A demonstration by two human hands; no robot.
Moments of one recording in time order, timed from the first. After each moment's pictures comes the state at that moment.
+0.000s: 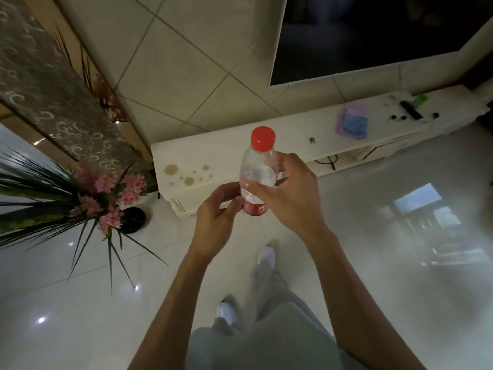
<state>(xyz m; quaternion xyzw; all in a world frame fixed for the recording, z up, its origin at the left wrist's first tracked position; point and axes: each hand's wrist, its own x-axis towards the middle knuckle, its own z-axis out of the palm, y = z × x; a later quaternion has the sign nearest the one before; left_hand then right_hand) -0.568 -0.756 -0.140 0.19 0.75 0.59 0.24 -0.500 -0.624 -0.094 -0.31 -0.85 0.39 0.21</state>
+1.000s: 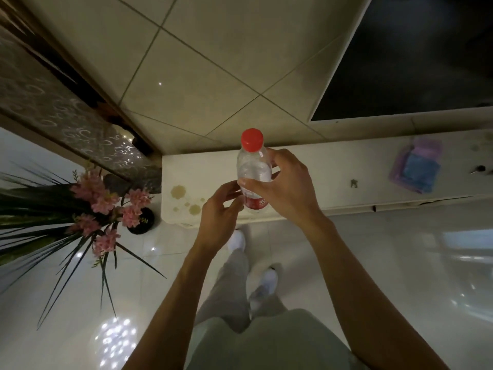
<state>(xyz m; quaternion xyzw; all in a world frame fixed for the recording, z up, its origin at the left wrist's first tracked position) -0.796 -0.540 -0.197 0.05 0.81 0.55 0.22 -0.775 -0.388 -0.165 -0.19 -0.89 0.41 0.06</state>
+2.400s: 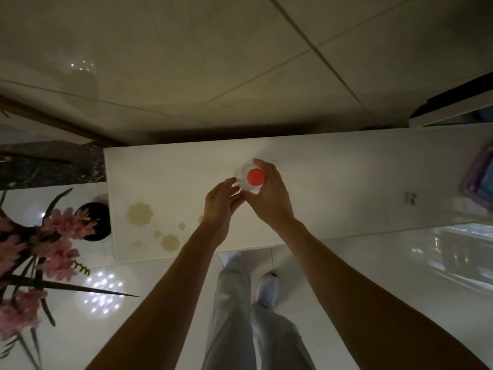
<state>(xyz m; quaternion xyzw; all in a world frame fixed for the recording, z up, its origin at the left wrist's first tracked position) -1.025 -0.465 -0.528 -0.27 0.60 0.64 0.39 -0.984 -0.360 -0.549 -0.28 -0.86 0.42 -0.06</state>
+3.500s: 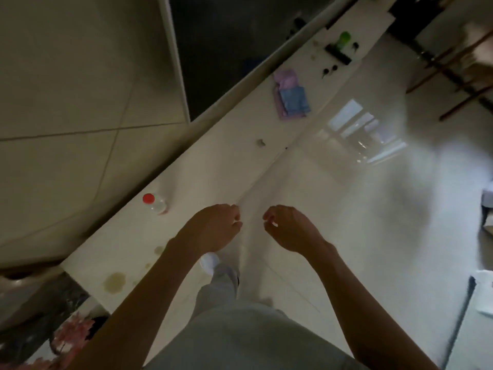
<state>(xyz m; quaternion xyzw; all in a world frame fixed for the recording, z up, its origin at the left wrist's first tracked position) -0.872 -0.417 -0.215 0.62 0.67 -0.01 0.42 -0.683 -0.357 -0.229 -0.49 -0.81 0.31 -0.13</state>
